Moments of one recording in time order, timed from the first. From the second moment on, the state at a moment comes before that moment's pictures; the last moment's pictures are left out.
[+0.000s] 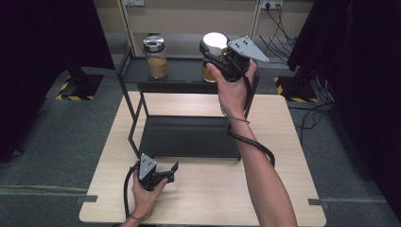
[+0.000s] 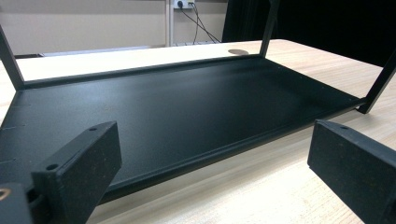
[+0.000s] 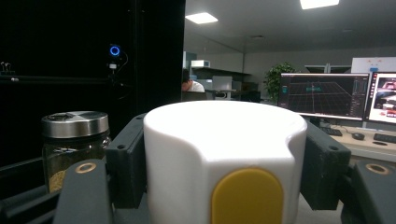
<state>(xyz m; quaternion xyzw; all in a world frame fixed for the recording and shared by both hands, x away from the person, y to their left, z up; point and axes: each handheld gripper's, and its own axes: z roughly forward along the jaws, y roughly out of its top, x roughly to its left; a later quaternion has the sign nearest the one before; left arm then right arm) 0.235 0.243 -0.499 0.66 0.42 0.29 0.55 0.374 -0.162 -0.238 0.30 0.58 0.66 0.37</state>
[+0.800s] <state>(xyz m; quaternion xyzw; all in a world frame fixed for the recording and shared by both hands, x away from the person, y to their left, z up) 0.235 0.243 -0.499 0.66 0.42 0.29 0.55 0.377 -0.166 -0.239 0.30 0.58 0.67 0.36</state>
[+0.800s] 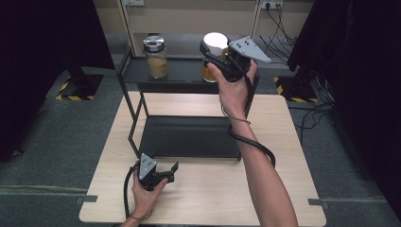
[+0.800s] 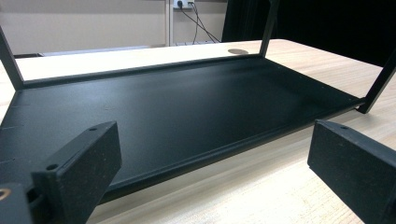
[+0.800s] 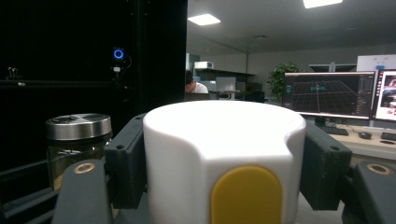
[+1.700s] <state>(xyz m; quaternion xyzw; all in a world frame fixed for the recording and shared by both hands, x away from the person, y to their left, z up) 0.235 0.242 -0.499 0.66 0.42 0.29 0.54 0.374 -0.164 -0.237 0.30 0.57 0.67 0.36</state>
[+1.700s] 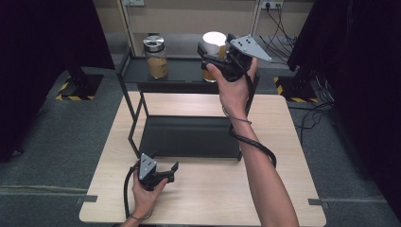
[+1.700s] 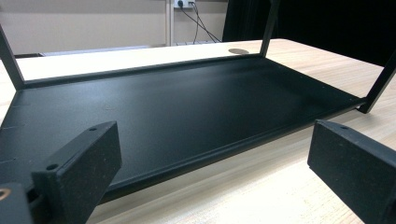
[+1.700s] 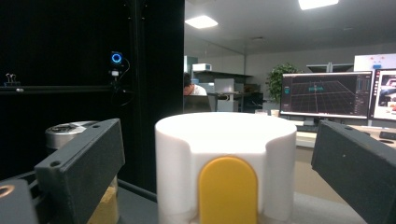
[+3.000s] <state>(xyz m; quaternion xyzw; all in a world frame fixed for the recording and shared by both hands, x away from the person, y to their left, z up) 0.234 0.242 -0.499 0.66 0.43 0.30 0.55 0.334 -0.187 -0.266 0.28 0.57 0.69 0.35</state>
